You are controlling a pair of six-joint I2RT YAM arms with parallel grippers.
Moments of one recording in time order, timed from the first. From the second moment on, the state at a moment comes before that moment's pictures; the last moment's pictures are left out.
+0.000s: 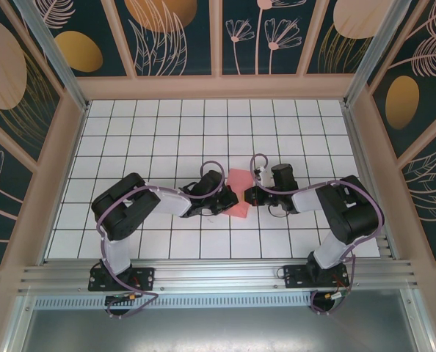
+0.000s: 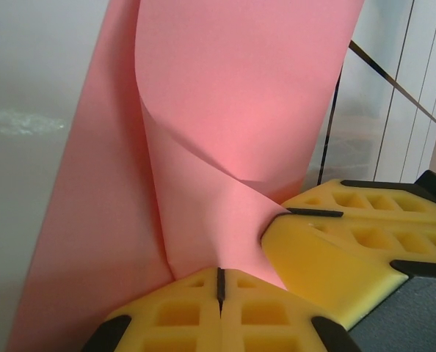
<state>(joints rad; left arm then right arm) -0.86 1.91 0.84 0.33 0.25 -1.24 0.40 1.66 0.50 0.35 -0.62 0.40</state>
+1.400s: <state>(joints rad) -0.86 1.91 0.80 0.40 0.25 -1.24 0.53 1.44 0.49 0.03 -0.66 0.55</state>
